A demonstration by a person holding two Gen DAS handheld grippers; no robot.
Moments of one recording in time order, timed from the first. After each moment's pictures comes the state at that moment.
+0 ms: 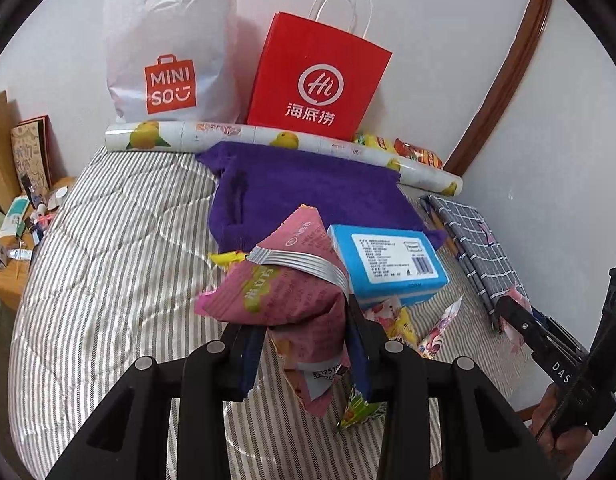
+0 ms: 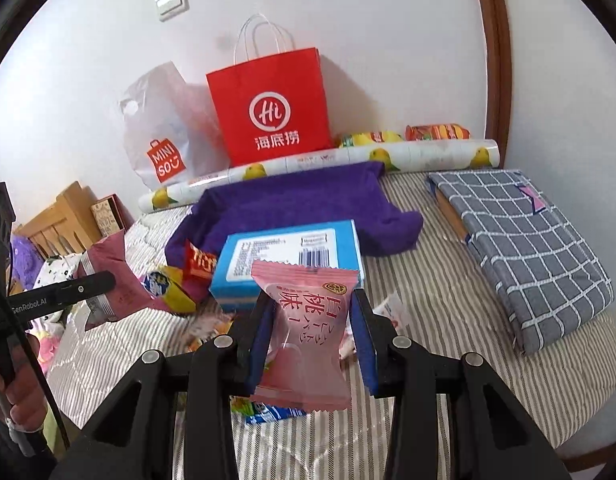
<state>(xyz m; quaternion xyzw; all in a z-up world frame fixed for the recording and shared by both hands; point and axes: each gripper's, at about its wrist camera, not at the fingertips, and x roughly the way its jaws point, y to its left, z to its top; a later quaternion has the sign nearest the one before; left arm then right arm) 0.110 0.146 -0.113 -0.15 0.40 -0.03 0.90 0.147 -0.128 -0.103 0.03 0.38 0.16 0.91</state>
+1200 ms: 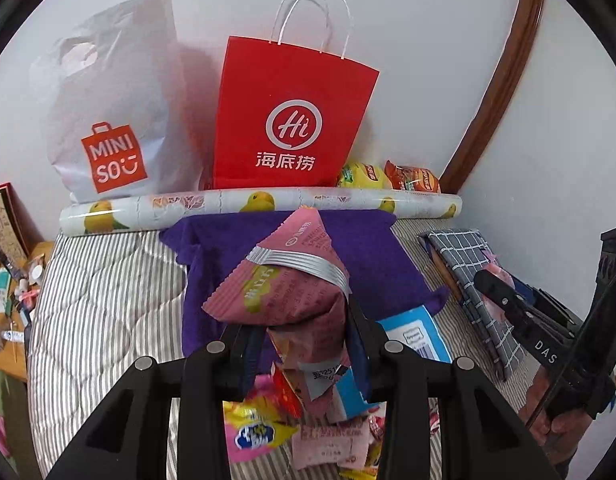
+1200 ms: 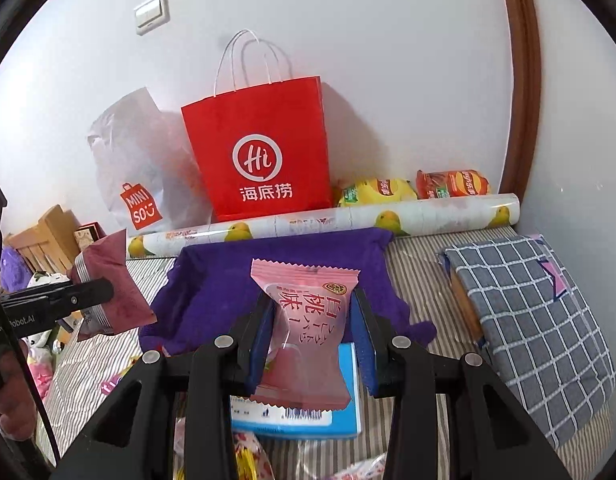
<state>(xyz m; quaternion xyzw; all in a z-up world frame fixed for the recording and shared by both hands) 0.229 0.140 -0.071 -0.11 0.40 -0.06 0.91 0.274 -0.096 -0.076 0.02 0.36 0.15 0.92</state>
